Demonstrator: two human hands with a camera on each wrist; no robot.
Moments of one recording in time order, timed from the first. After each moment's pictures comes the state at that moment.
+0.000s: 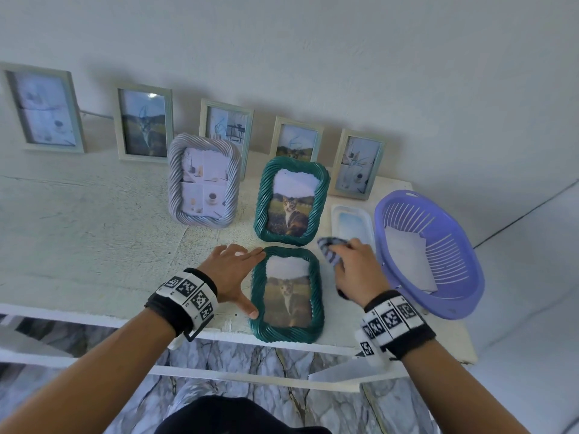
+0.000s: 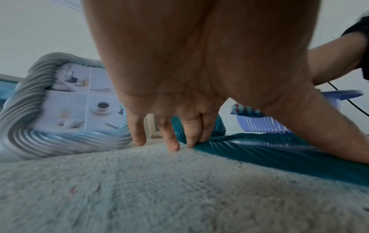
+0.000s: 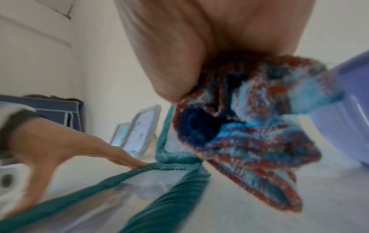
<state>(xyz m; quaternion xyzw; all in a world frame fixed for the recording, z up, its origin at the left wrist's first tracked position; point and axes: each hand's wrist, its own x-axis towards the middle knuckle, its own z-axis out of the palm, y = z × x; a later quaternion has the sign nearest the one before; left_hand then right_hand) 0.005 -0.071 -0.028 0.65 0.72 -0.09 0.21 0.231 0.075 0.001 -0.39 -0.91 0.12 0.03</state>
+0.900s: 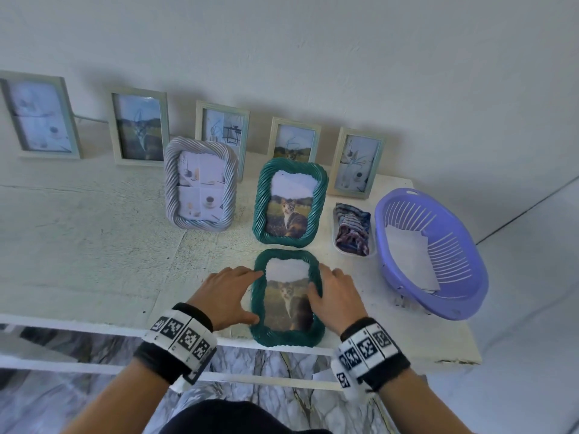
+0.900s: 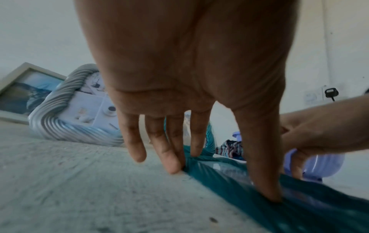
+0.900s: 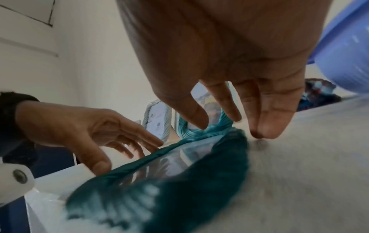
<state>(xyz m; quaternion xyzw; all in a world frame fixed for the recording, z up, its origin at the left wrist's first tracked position) 0.027 -0.097 -0.032 0.60 0.76 0.04 0.25 0.219 0.026 -0.025 -0.46 -0.87 0.19 -0.02</state>
